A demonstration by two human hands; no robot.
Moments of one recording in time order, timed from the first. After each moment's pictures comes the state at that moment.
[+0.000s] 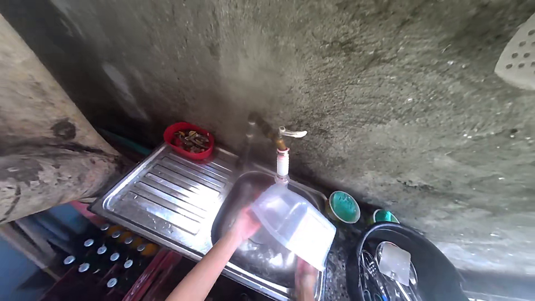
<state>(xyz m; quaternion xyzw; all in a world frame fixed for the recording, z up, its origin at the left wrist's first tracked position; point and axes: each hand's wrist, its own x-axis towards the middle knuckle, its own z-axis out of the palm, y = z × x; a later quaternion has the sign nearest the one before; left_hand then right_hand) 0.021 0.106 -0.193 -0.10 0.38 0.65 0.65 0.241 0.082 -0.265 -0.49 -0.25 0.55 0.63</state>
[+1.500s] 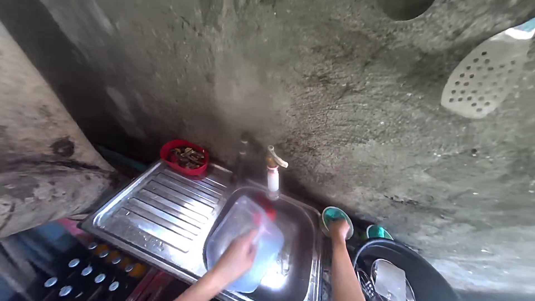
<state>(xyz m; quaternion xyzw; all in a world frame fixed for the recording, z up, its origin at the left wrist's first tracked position) 0.023 0.048 -0.100 0.53 0.66 0.32 0.42 0.284 0.296 -0.160 -0.79 -0.55 0.24 0.12</state>
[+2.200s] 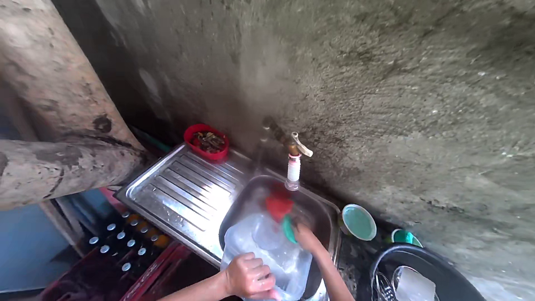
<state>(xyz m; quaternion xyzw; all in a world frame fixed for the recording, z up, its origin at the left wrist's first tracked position) 0.039 0.004 -0.185 0.78 0.43 0.40 -0.21 0.197 0.205 -0.182 -0.45 -0.80 0.40 -0.10</state>
